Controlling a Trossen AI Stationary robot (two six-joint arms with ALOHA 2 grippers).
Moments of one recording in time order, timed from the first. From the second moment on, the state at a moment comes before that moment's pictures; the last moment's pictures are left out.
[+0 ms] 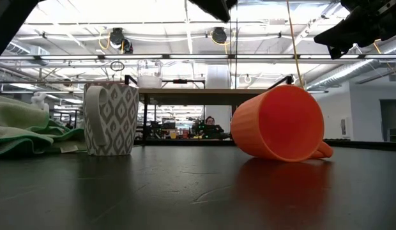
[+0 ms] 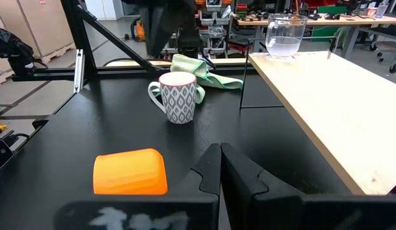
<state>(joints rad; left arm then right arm) 0.00 2.07 2.23 -1.22 0.23 0.54 -0.11 0.23 0.36 -0.35 -0.08 0.02</state>
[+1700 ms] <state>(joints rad) -0.16 0.61 0.56 -0.11 -0.35 0.17 -0.01 0.38 0.36 -0.31 -0.18 -0.04</state>
